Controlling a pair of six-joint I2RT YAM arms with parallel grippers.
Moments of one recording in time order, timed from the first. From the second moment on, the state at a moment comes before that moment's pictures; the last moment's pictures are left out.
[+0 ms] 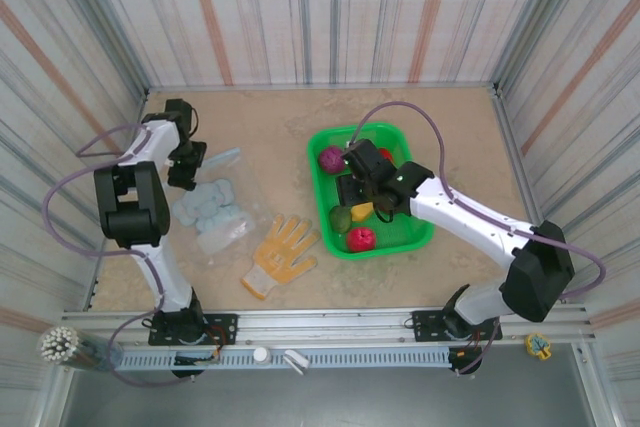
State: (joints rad) left arm 0.07 1.92 1.47 -0.95 -0.10 -1.34; right arm 0.79 1.41 1.16 -0.69 0.22 0.45
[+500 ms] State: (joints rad) left arm 0.10 2.06 1.60 -0.96 -0.09 -1.40; right arm 0.82 1.37 1.16 -0.72 0.31 0.43
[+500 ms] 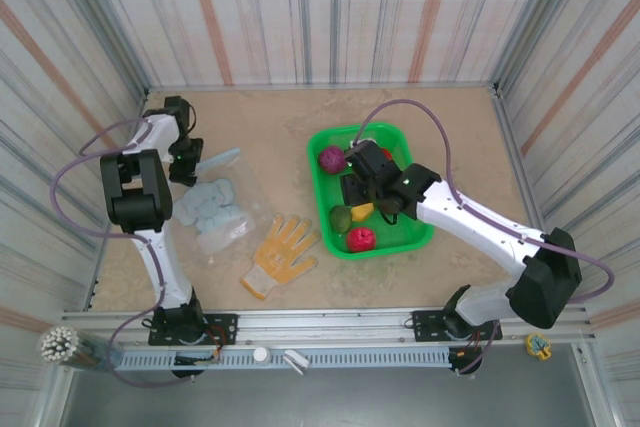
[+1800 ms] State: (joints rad) left arm 0.12 2.22 1.78 -1.05 0.01 -1.25; right arm 0.92 1.44 1.25 -0.81 0.60 0.43
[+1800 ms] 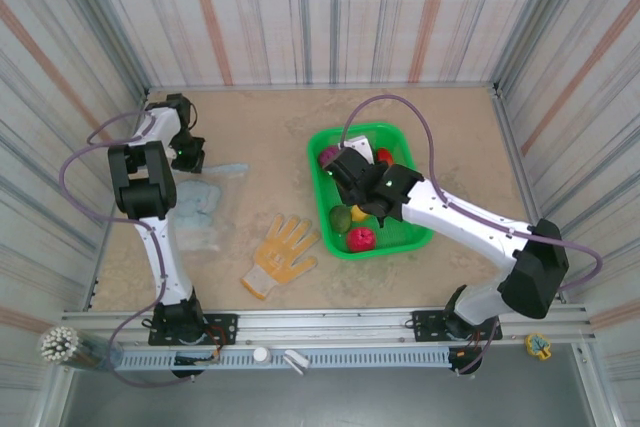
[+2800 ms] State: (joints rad) left arm -0.32 1.37 1.33 -0.81 0.48 -0.31; right arm 0.76 1.35 1.14 -0.44 -0.24 0.54
